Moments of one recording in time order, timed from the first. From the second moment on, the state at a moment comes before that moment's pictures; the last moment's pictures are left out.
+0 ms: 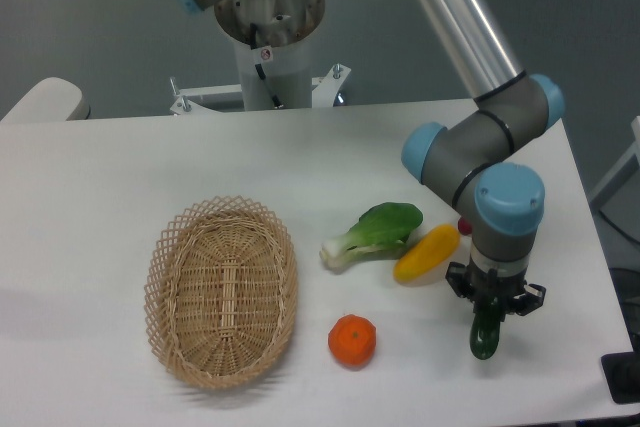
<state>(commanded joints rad) 2.62 -2.19 -1.35 -0.91 1.60 1.12</state>
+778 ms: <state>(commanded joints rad) 2.51 -1.97 -1.35 -1.30 1.60 1.17</state>
